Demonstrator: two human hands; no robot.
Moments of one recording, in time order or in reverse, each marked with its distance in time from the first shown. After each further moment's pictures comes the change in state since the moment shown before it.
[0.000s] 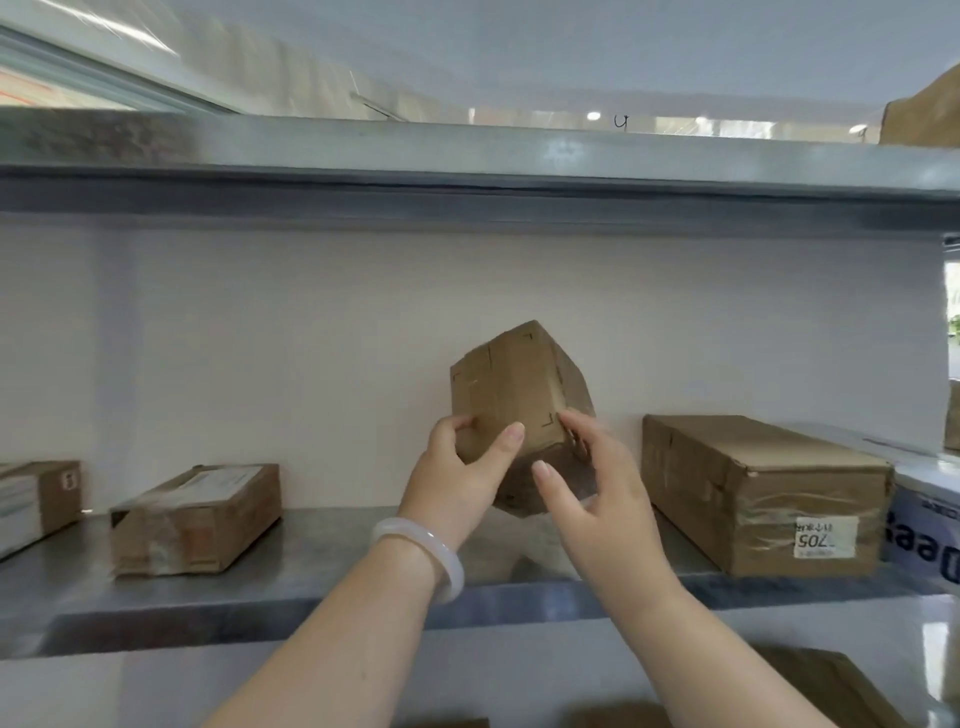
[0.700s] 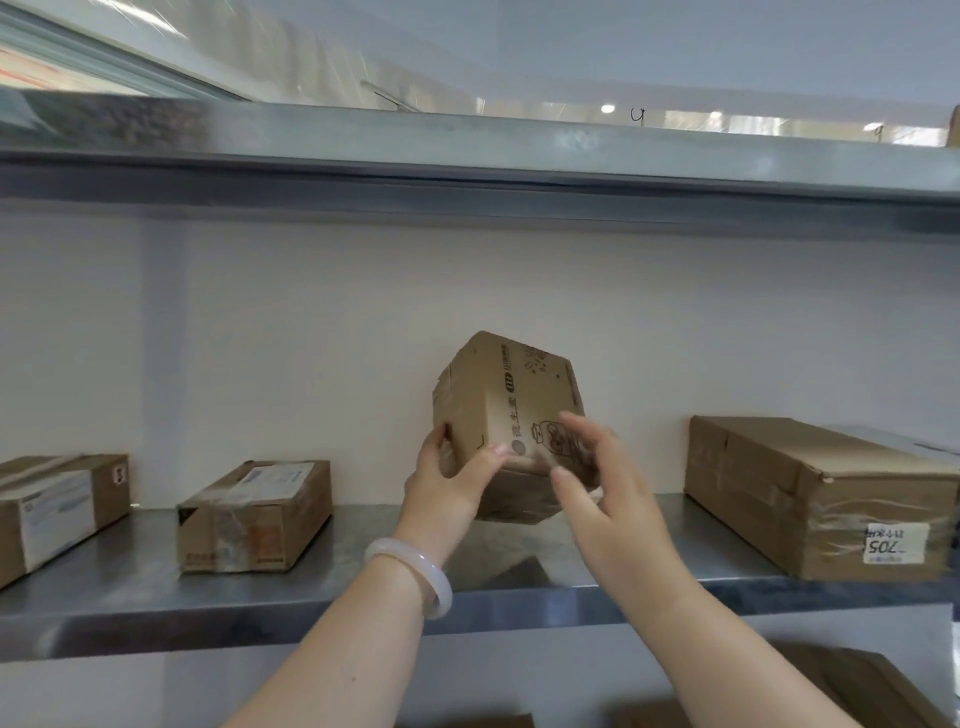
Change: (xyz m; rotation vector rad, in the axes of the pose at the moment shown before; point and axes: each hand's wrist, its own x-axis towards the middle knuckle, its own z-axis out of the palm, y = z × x) left_hand 0.008 -0.041 -0.063 -0.273 -0.051 -0.094; right_hand 0.001 -0.021 0.053 0.054 -0.095 0.046
